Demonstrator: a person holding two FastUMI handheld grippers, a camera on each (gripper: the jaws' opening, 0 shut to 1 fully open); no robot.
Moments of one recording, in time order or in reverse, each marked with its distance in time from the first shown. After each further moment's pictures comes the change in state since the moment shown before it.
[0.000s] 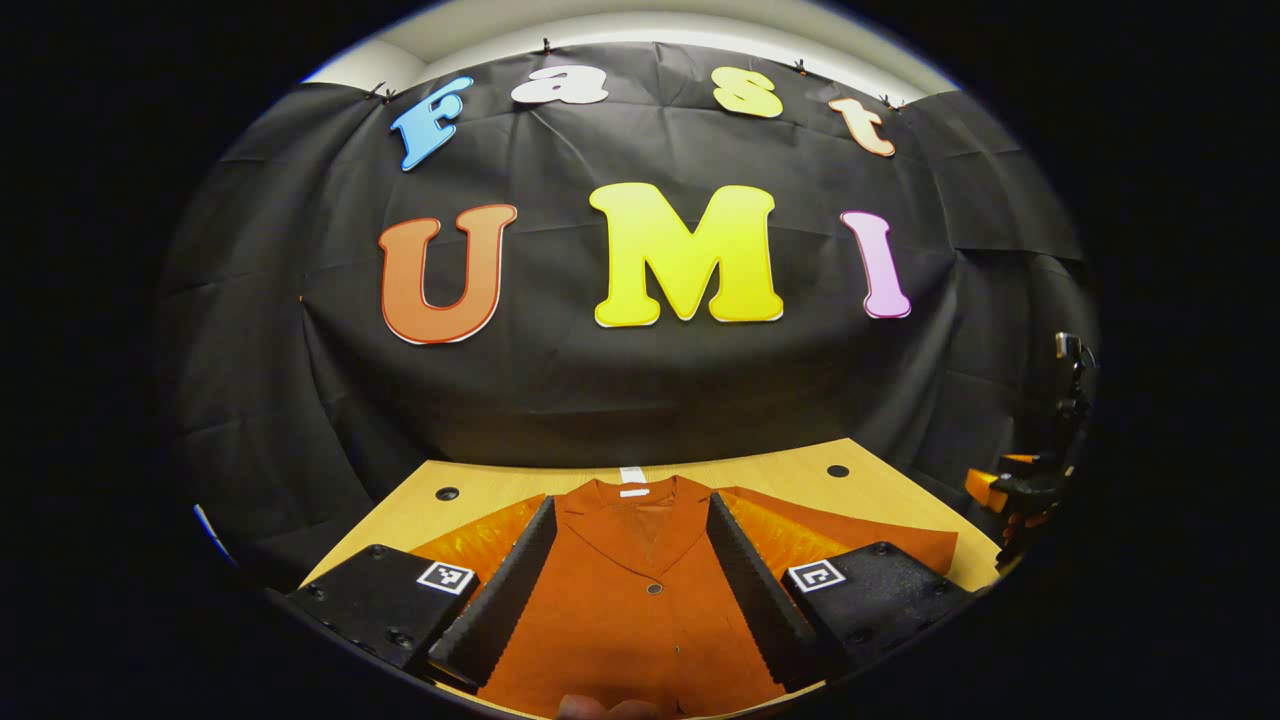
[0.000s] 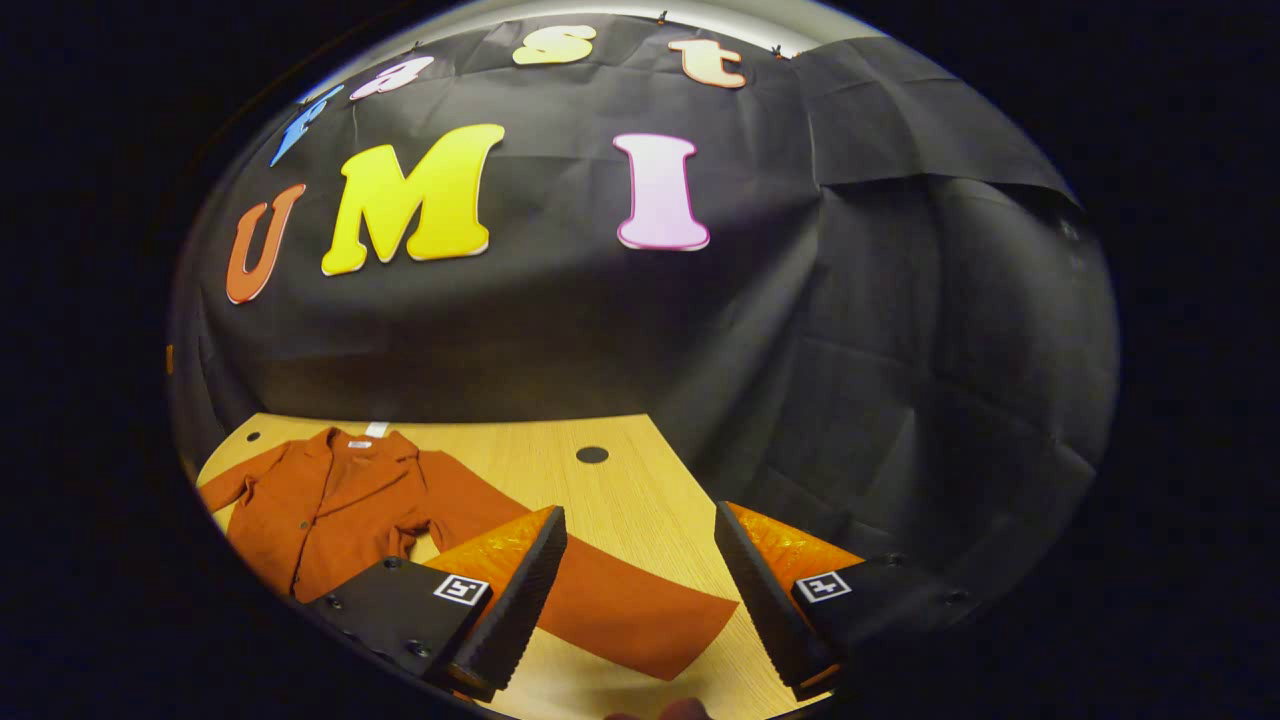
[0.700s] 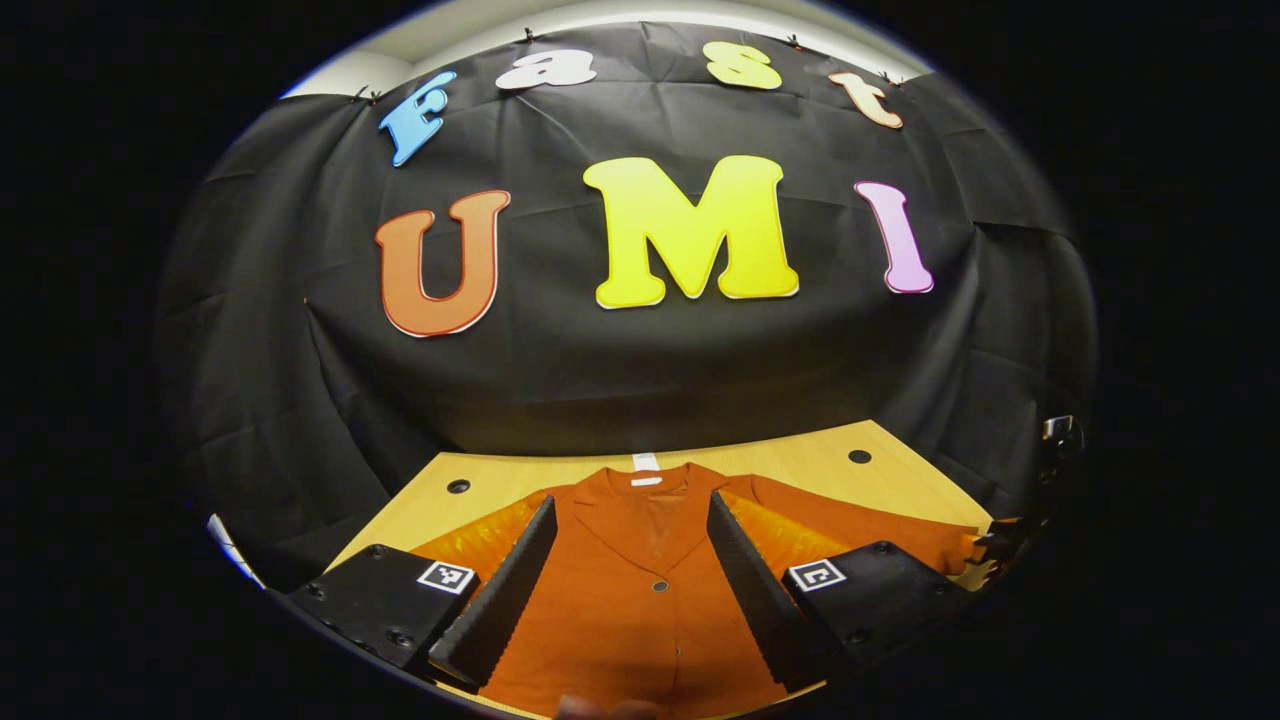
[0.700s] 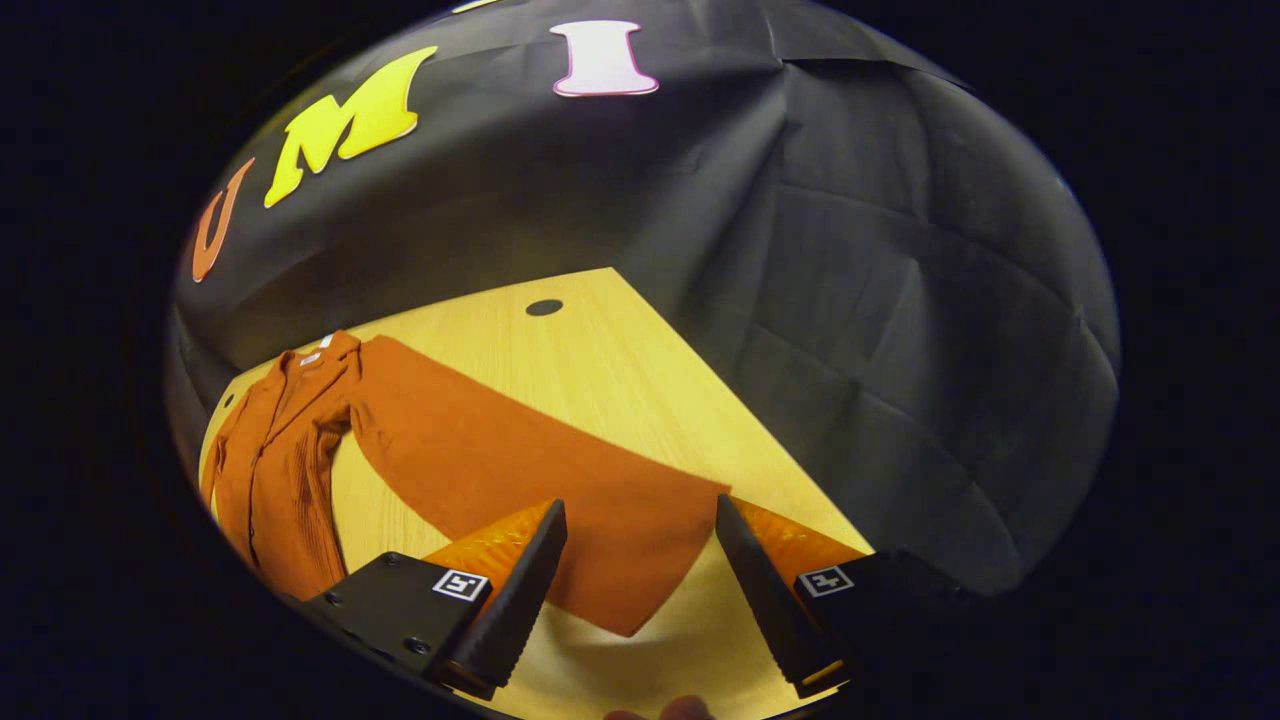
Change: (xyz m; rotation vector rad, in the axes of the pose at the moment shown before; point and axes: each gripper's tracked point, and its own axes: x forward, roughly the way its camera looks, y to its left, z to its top) left arm 0.021 -0.018 -0.004 0.040 0.066 0.021; right arm 0.022 -0.021 -0.138 0.079 0.312 -0.051
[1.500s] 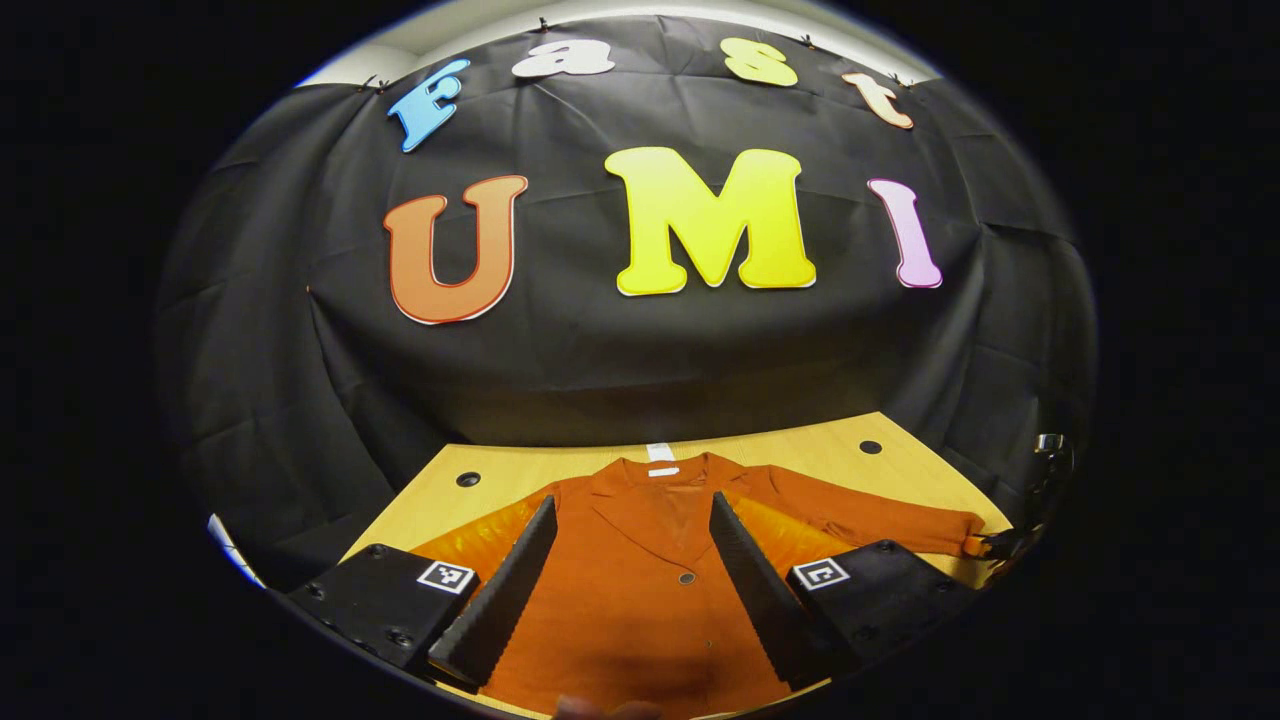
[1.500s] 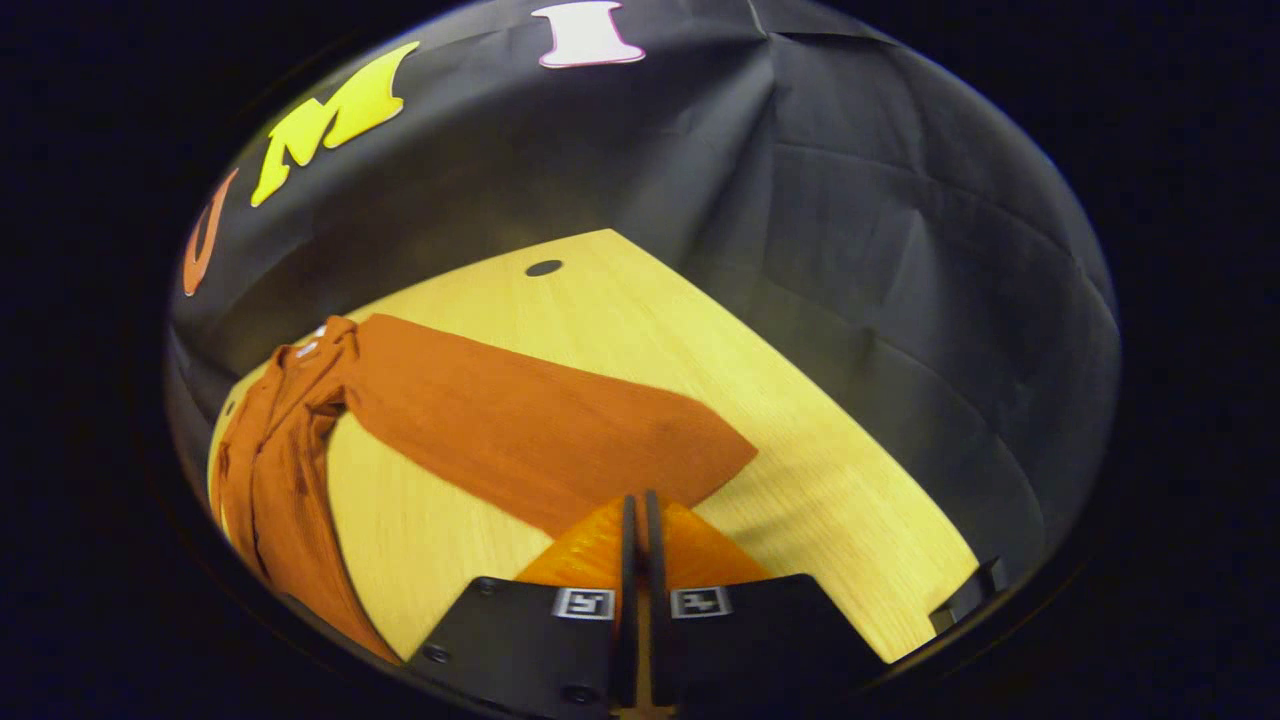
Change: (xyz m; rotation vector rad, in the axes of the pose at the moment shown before) left arm -0.002 0.049 -0.009 -0.015 0.014 0.012; right arm 0.009 0.007 -0.025 0.049 0.070 -0.010
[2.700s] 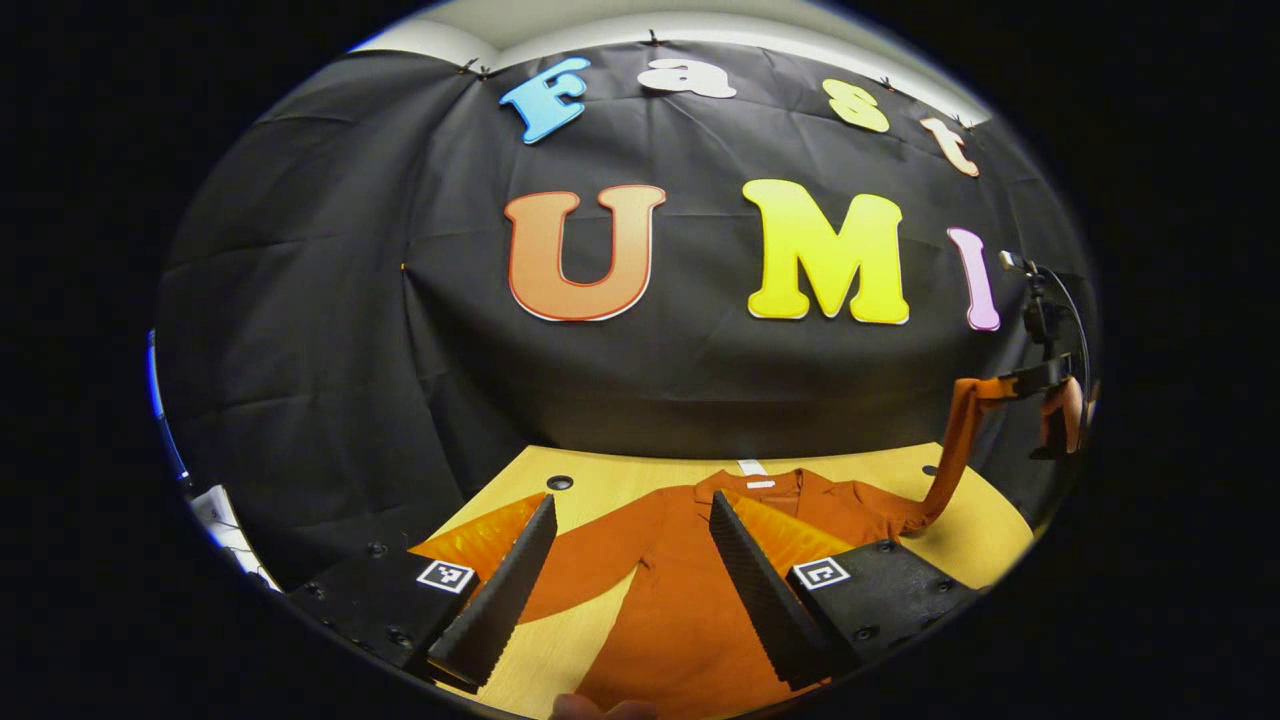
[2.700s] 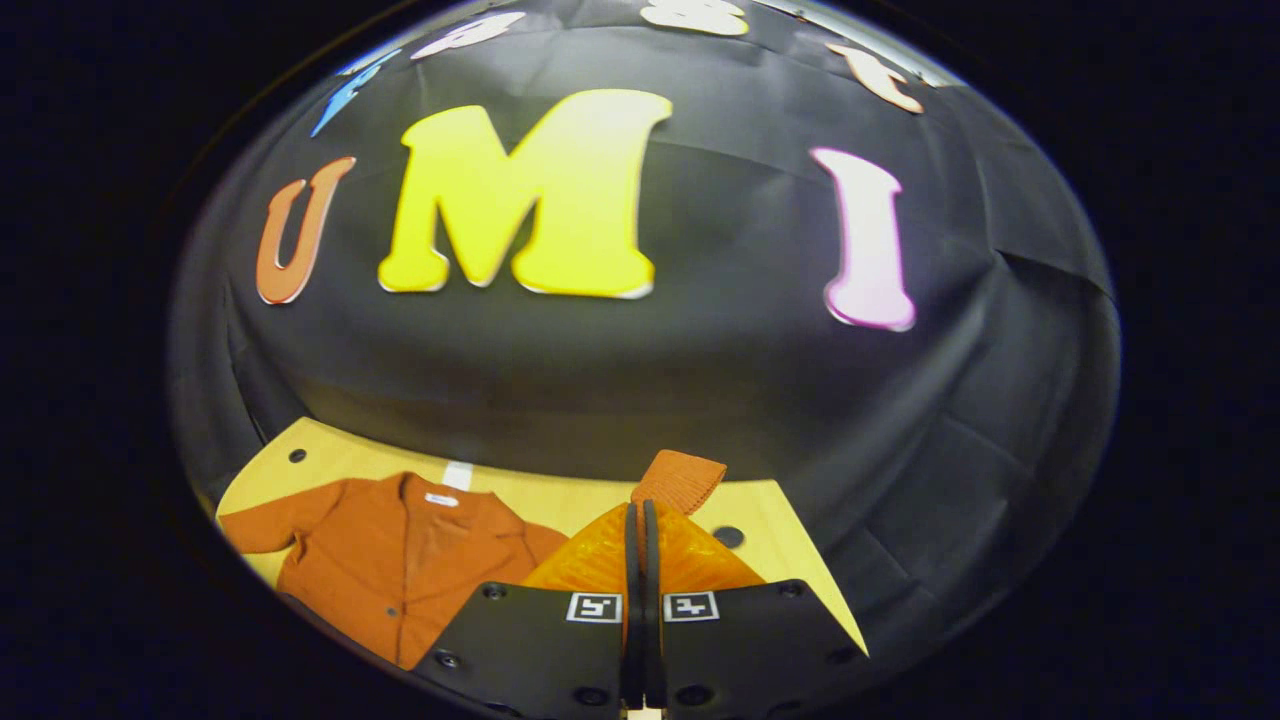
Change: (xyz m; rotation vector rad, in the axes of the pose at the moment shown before) left arm -0.027 0.167 -0.027 -0.136 -0.081 0.139; right arm -0.096 0.323 0.286 -0.353 -0.399 0.269
